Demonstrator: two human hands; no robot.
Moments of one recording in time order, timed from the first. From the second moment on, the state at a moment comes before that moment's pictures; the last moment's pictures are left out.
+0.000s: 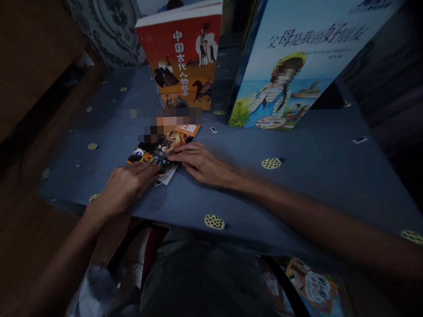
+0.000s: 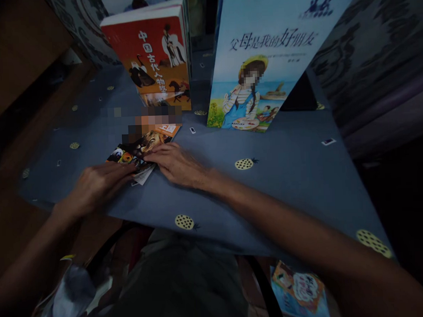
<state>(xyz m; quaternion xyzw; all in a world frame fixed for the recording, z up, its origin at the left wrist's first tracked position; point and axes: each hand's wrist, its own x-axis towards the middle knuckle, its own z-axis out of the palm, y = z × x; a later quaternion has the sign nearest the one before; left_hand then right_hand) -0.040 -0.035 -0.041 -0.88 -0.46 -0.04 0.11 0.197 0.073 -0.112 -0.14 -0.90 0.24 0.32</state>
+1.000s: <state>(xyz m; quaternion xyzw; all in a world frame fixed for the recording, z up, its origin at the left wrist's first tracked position) -0.039 -0.034 -0.048 -0.86 -0.49 -0.10 0.08 0.197 0.074 -0.110 -0.15 -0.90 0.26 0.32</state>
